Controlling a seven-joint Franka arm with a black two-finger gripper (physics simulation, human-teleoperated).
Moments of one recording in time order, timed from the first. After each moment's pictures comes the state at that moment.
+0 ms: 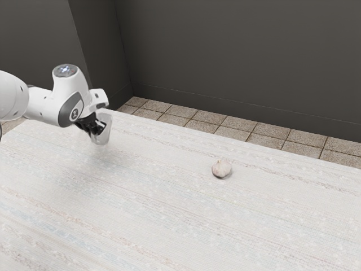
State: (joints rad) arm 0.17 0.40 0.15 -1.86 0.16 2.58 0.04
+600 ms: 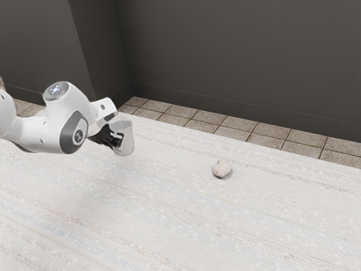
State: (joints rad) arm 0.03 0.10 0.10 -2.29 -0.12 2.87 0.06
